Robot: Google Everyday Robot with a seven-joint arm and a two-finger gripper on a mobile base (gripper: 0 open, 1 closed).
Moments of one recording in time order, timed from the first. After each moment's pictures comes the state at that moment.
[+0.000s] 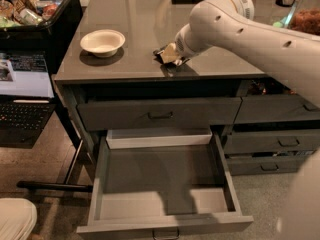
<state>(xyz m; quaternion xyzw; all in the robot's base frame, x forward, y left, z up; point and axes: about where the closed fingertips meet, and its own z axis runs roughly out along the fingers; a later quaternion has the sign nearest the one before) 0.756 -0.071 0.857 -0.22 0.89 0.05 0.39</state>
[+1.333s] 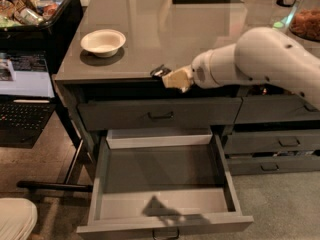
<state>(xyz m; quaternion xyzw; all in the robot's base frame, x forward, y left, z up) 0.626 -0.075 0.865 -0.27 0.85 0.17 0.42</state>
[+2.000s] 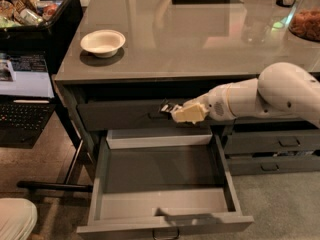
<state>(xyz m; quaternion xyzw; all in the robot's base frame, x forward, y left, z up) 0.572 -0.094 0.792 -0.33 0.83 0.25 0.38</state>
